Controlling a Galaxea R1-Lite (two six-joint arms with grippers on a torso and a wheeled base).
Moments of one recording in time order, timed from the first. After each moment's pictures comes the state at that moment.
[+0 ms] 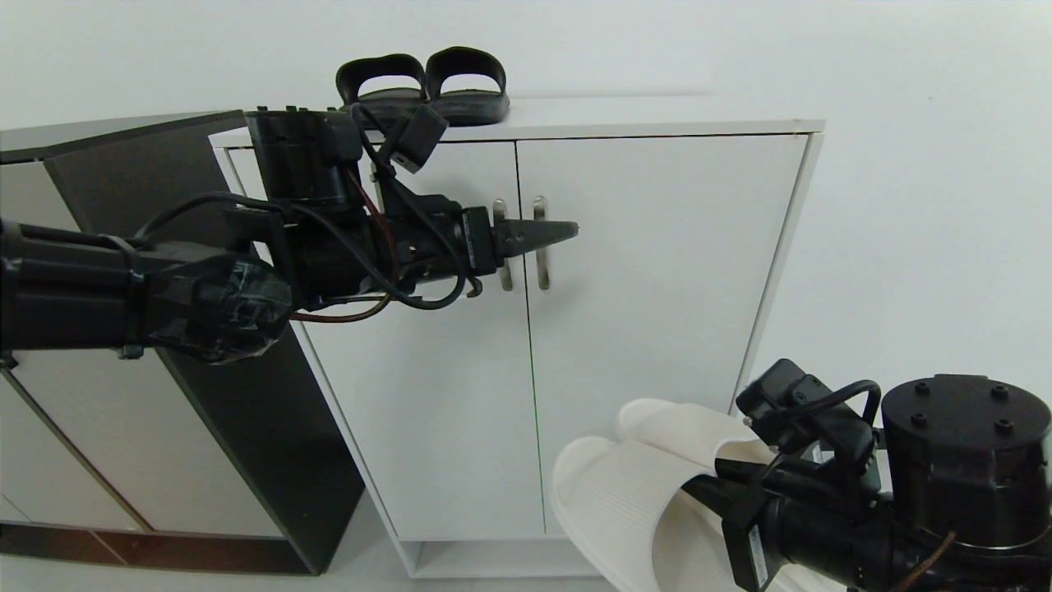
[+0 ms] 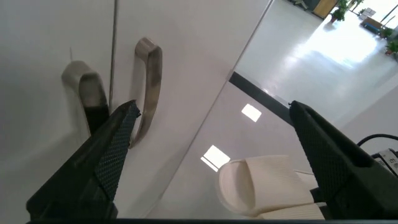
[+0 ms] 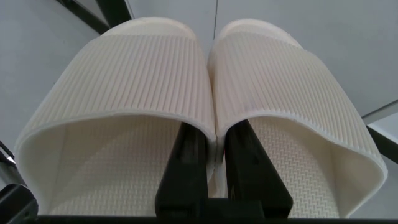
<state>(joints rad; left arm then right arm) -0.42 1.80 -1.27 -0.48 -0.60 -0.22 0.88 1.51 -0.55 -0.59 -0.17 0.04</state>
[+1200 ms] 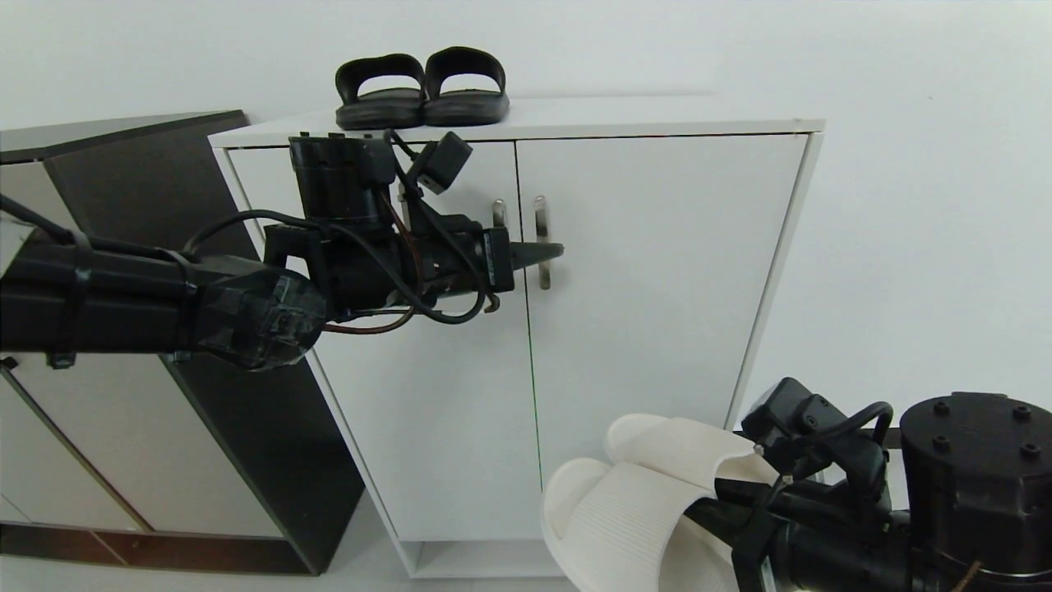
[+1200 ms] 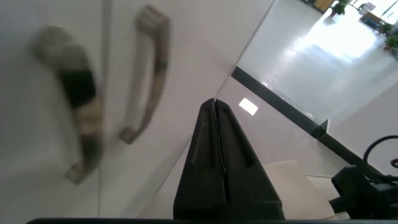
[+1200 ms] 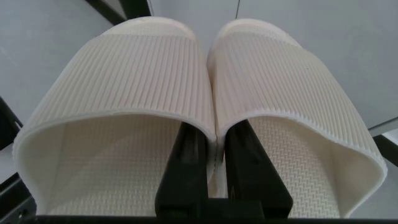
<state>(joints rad) -0.44 1.84 -1.28 -0.49 -0.59 -0.22 0.90 1.49 -0.50 -0.62 -0.11 0.03</state>
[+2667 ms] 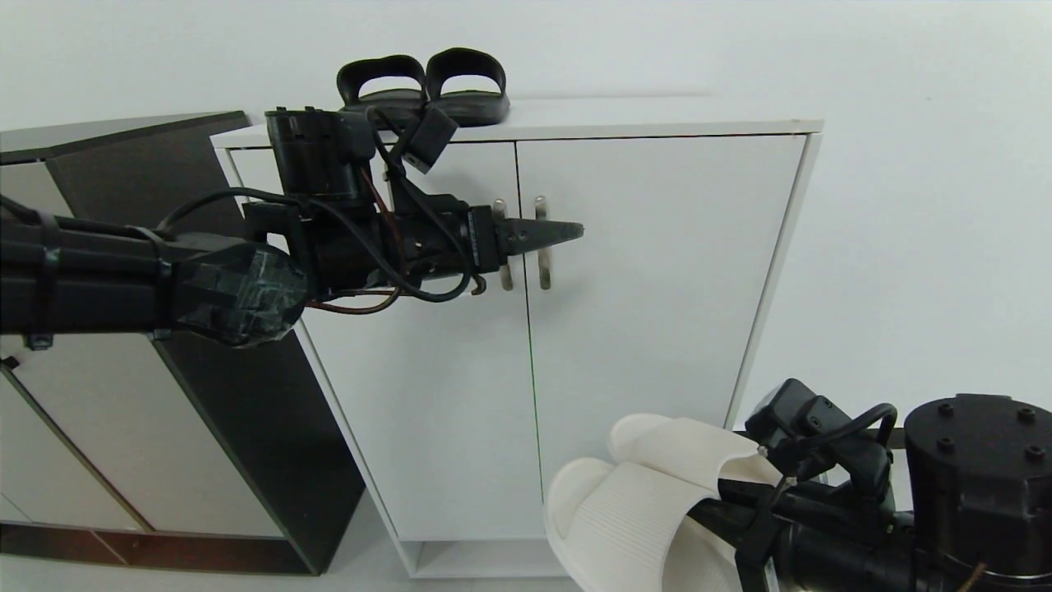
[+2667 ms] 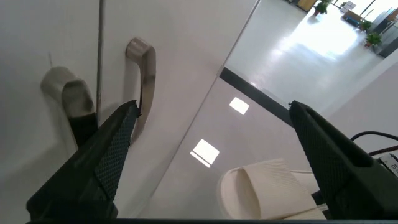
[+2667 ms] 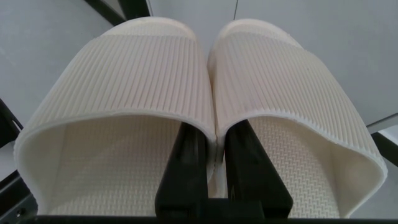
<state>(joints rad) -0.39 1.86 -1.34 -0.43 -0.66 -0.22 0.90 1.48 -0.50 -0.62 -0.11 0.03</state>
